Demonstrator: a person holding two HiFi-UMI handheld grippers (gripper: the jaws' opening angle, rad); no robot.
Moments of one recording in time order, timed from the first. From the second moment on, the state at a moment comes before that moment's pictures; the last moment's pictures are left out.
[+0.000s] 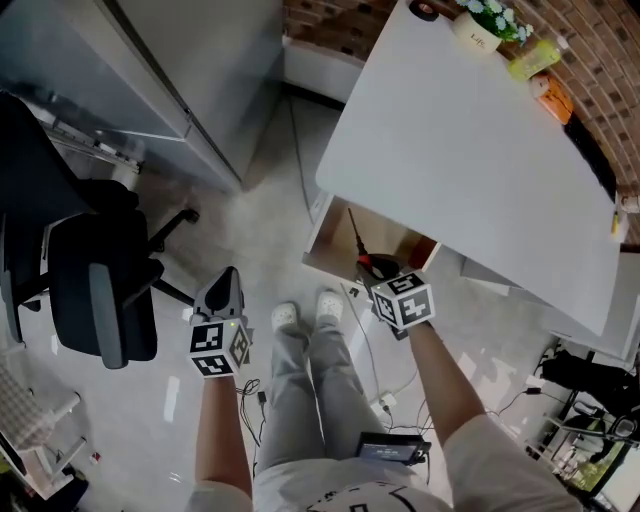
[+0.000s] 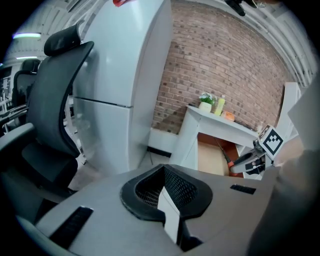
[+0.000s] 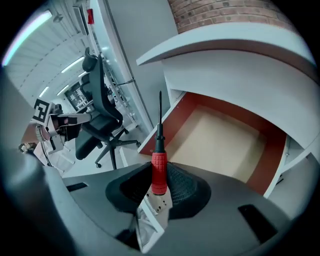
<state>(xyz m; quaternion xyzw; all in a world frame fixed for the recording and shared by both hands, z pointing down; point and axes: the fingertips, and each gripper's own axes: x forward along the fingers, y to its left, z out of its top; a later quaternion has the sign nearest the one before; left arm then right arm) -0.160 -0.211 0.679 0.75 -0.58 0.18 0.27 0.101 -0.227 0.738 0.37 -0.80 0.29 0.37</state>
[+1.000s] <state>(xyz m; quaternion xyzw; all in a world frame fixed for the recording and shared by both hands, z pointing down) -0.169 -0.206 0.756 0.73 -0.57 0.21 0.31 0.110 -0.250 0.862 0.30 -0.69 0.42 0.50</state>
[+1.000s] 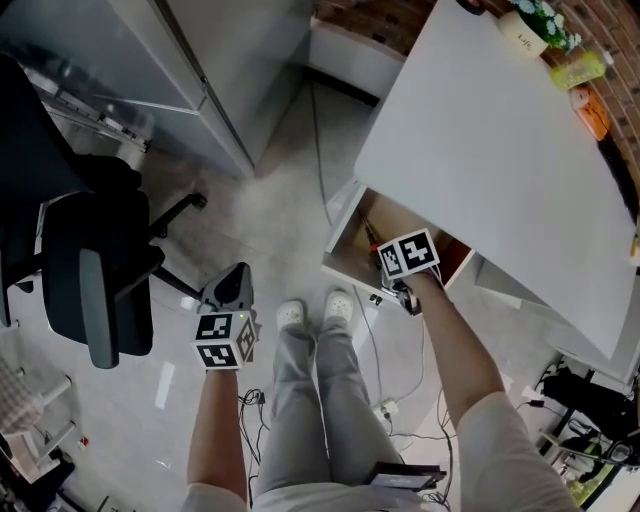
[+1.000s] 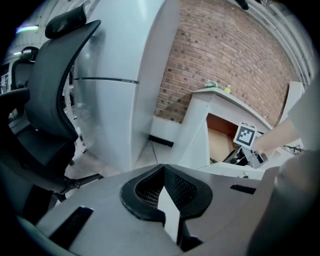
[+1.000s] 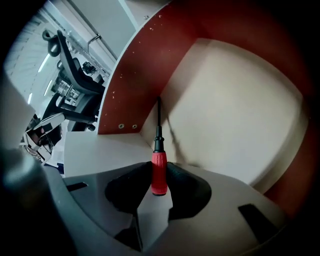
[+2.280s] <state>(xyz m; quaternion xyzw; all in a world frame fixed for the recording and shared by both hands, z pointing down) -0.143 -0.206 0.635 0.76 -0.54 0.19 0.30 0.102 -0.225 0.712 0.38 -0.75 0.35 0.42</state>
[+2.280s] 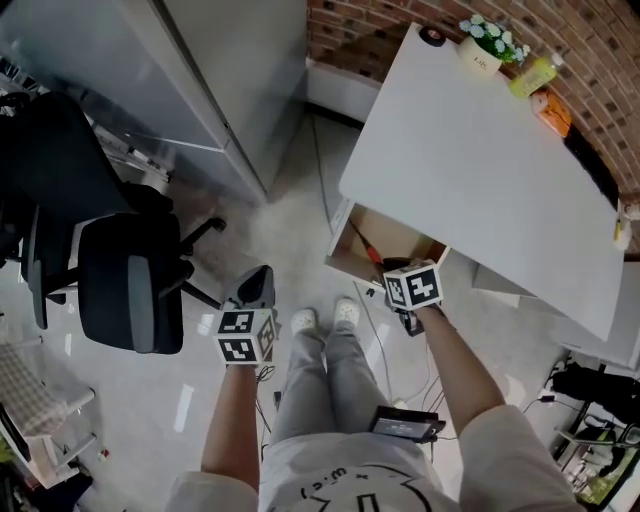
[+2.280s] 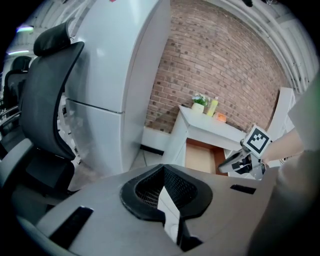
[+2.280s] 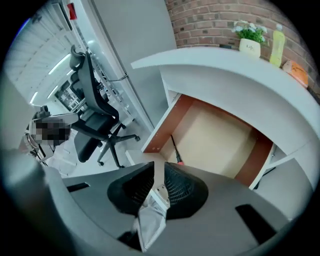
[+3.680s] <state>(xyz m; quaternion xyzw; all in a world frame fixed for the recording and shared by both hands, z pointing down) -0.129 -0.212 0.421 0.81 -0.55 0.08 0.16 0.118 -0.245 0.411 0.43 -0.86 0.10 0.26</state>
